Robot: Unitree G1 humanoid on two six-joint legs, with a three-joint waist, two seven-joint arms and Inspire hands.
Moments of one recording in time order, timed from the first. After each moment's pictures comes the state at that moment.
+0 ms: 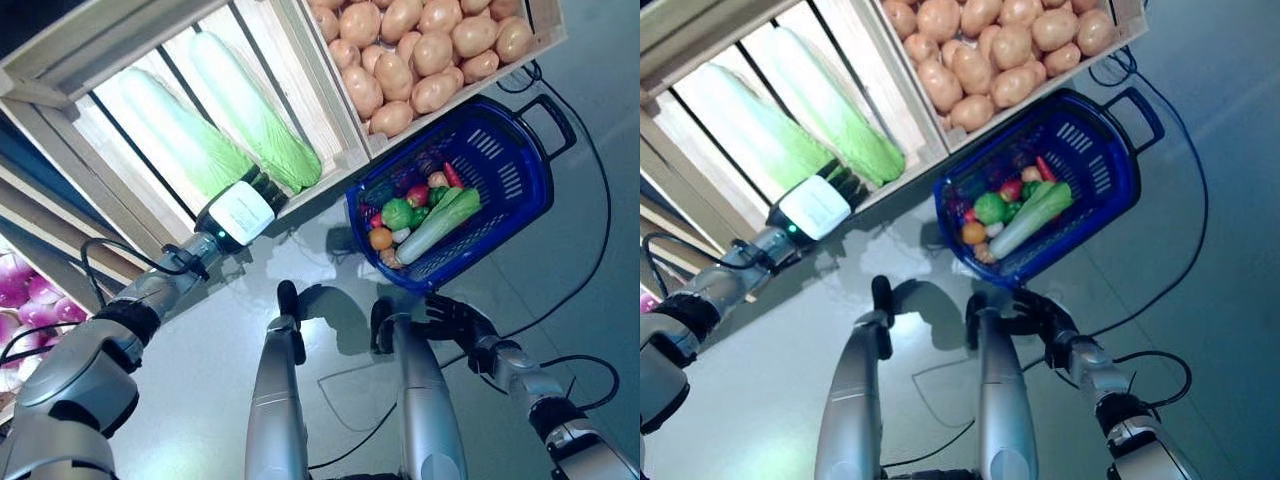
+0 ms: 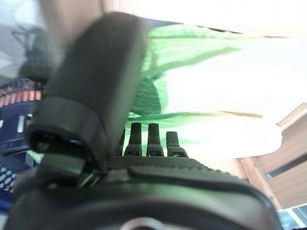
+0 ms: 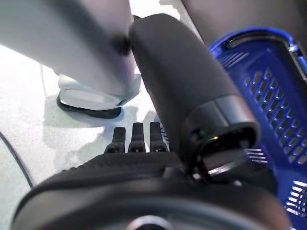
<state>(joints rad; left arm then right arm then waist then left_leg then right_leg) -0.88 0.84 -0.86 0.89 1.24 0.01 0.71 -0.35 -0.52 0.36 0.78 0.65 0.01 0.14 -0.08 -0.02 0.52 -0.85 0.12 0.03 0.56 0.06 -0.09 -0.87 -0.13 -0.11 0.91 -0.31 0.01</state>
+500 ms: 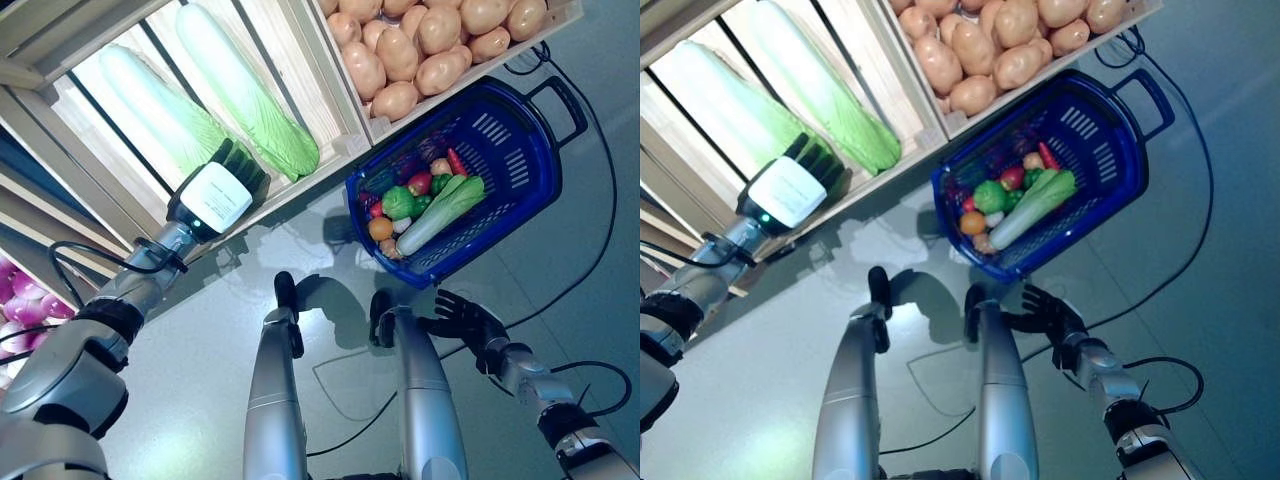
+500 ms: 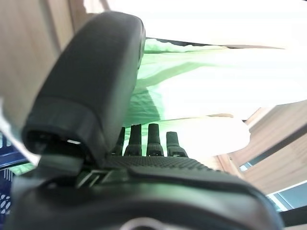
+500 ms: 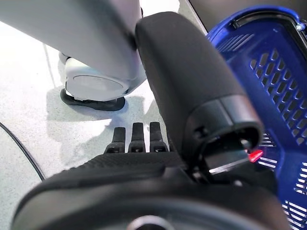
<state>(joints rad) -0.88 0.90 -0.81 0.90 1.26 0.08 0.77 -0.32 -0.55 0.32 0.73 0.68 0.01 0.13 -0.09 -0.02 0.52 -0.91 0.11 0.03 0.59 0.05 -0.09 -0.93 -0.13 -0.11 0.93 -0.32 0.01</state>
